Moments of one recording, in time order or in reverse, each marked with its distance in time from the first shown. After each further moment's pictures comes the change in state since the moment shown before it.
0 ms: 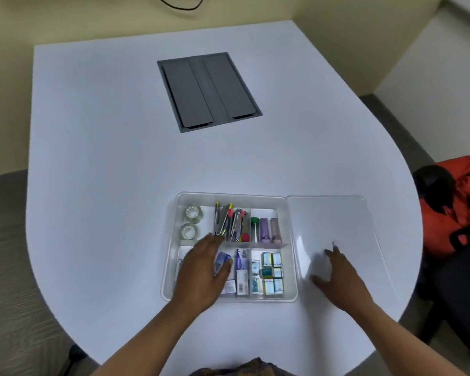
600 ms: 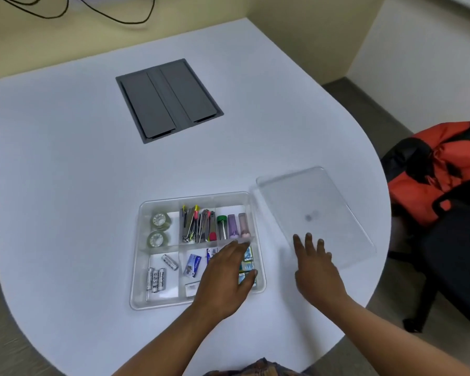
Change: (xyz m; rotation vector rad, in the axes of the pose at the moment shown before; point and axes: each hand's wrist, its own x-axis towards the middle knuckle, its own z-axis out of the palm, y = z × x) left_hand -0.003 0.086 0.070 0.065 -0.199 0.169; right_hand -0.013 0.024 0.011 -0.344 0.055 -0.096
